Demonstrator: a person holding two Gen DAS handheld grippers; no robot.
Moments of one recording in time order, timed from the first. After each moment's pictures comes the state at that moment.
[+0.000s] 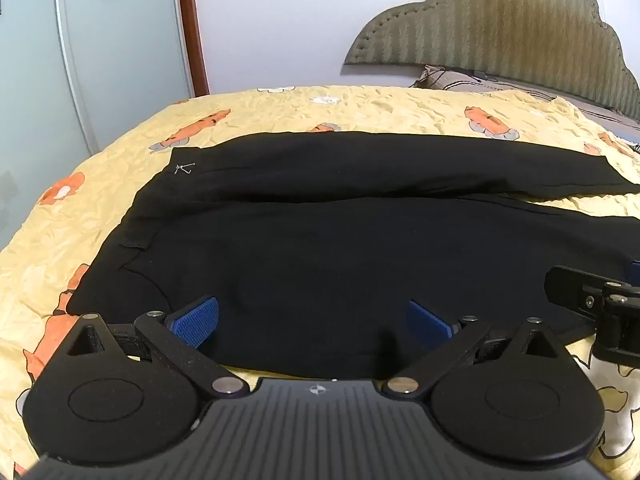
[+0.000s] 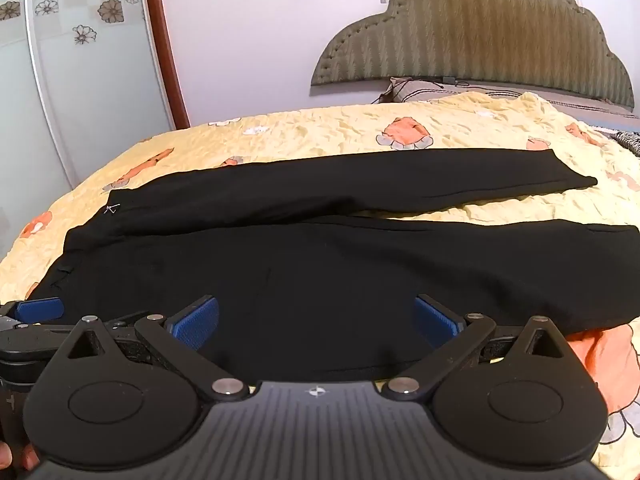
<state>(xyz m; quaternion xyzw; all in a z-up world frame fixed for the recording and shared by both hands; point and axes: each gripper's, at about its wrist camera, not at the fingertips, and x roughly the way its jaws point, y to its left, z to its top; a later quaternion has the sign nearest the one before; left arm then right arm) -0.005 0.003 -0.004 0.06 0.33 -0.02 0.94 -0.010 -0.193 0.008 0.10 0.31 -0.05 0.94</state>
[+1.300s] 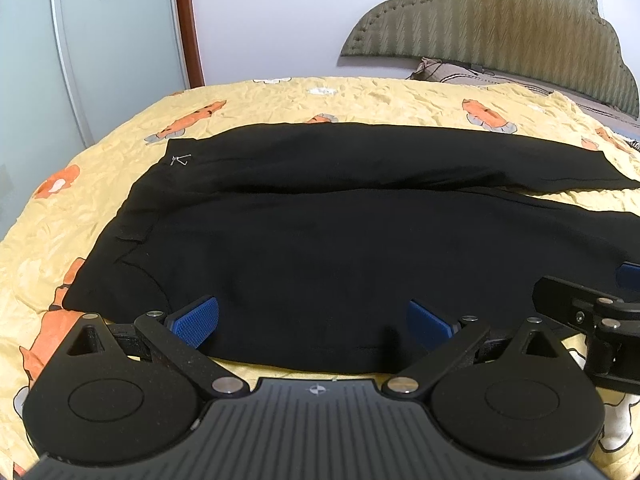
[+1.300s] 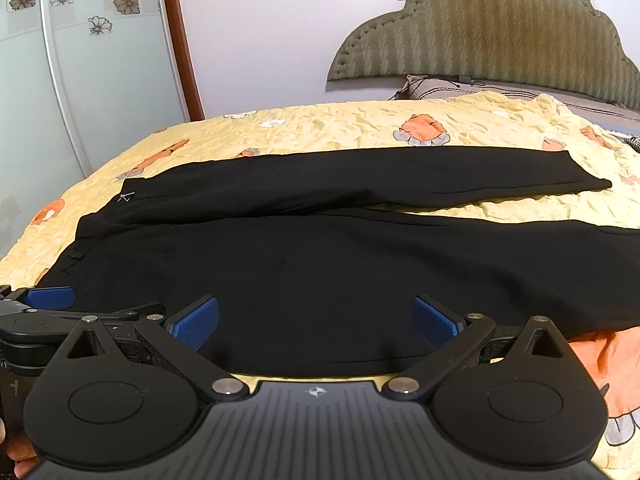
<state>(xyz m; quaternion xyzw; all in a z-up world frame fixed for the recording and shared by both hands) 0.004 0.004 -0.005 0.06 0.35 -0.02 0.94 -0.011 -0.185 0.007 0.10 0.31 -0.02 0.94</state>
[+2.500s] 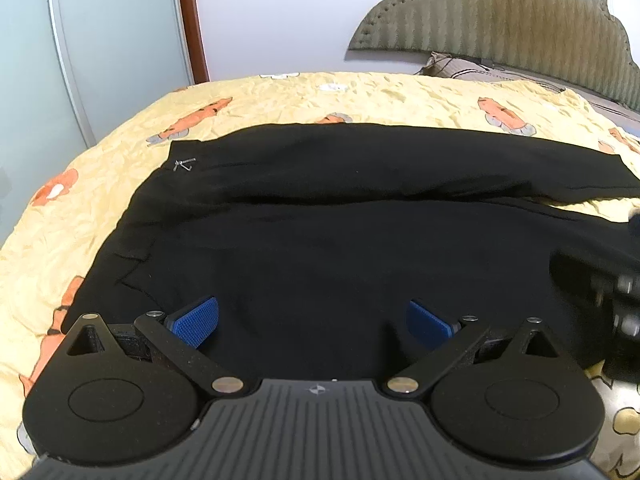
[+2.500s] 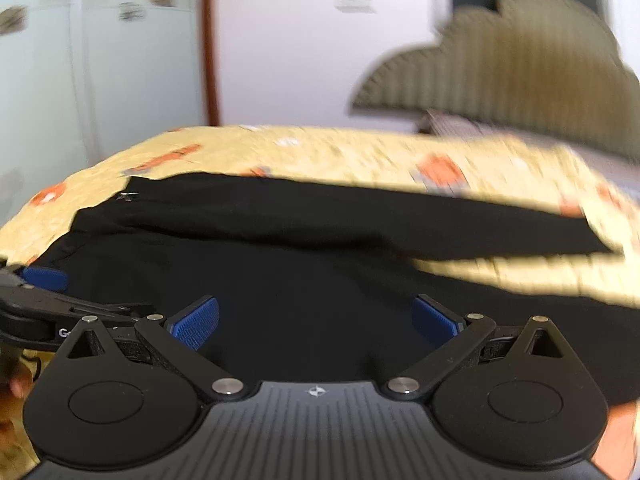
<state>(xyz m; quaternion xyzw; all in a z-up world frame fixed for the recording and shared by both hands) 0.028 0.011 -0.002 0.06 0.36 -0.01 0.93 0.020 -0.174 0.018 -0.01 0.26 0.02 0.96</state>
